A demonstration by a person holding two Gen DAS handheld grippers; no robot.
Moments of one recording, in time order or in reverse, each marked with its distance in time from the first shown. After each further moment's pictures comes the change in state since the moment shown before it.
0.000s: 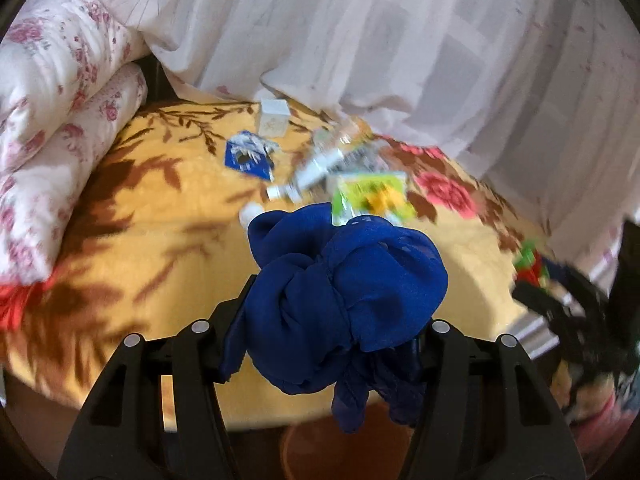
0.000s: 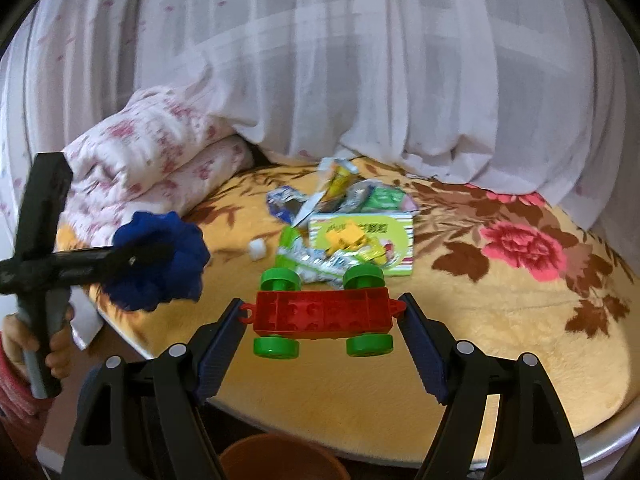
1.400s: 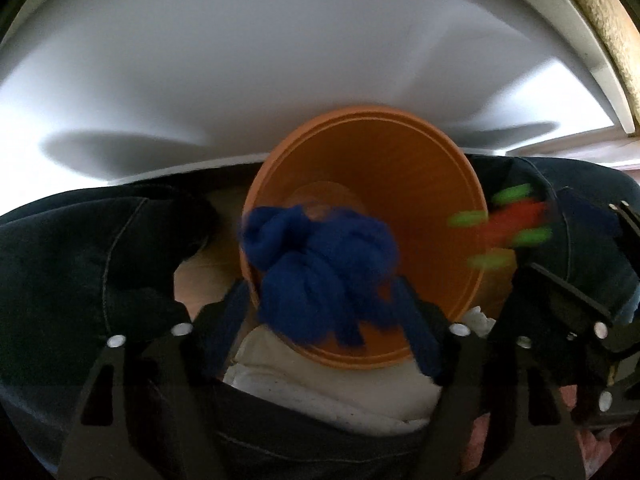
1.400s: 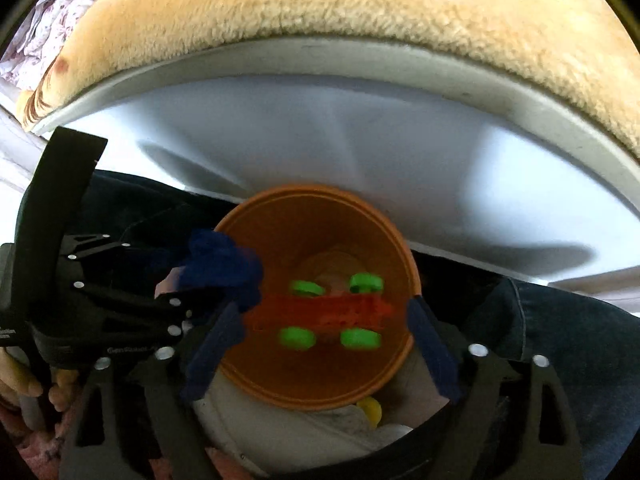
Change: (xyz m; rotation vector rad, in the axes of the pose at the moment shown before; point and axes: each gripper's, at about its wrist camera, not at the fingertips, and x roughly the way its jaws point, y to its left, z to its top) left arm 0.154 -0.018 -0.218 -0.096 0.793 0.122; right arm 0.110 0.033 -0.197 0.087 0.740 0.029
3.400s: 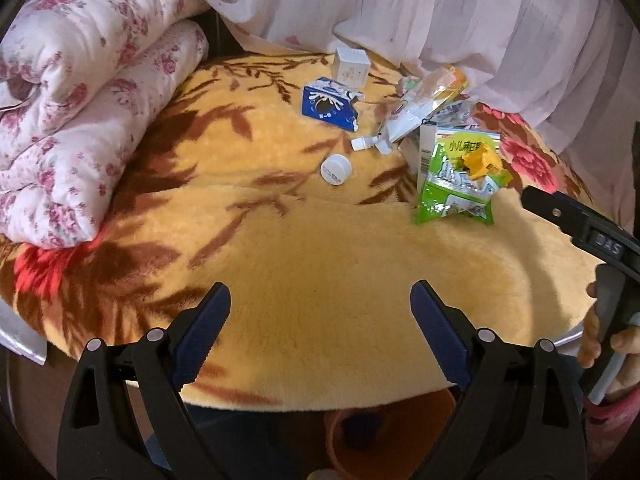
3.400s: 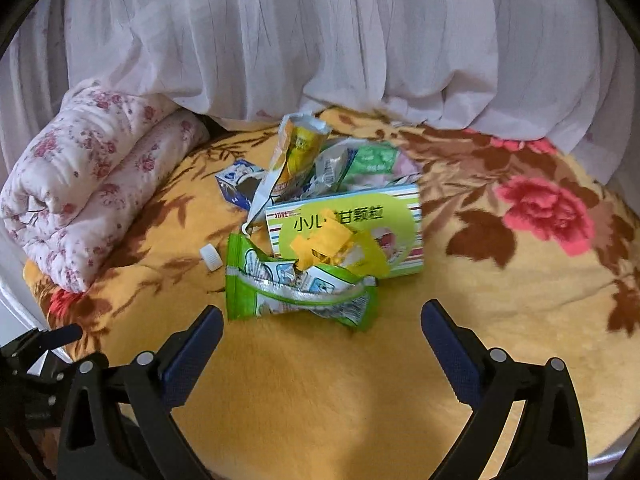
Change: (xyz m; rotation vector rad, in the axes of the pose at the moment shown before) left arm -0.233 0.060 0.082 -0.046 -0.642 0.104; right arm -0.155 -0.035 0.186 0.087 -0.561 -0.034
